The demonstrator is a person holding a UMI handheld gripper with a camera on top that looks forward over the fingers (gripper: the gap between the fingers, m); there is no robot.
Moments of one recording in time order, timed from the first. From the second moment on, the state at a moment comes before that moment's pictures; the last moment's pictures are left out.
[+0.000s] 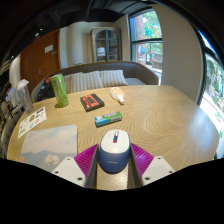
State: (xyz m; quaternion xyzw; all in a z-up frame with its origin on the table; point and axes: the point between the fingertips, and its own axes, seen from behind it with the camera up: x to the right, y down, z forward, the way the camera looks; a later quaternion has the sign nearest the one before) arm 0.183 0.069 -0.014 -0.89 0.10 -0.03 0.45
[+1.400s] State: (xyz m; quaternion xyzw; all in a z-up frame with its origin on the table) arm -0.032 -0.029 0.032 -0.87 -0.04 0.08 0.49
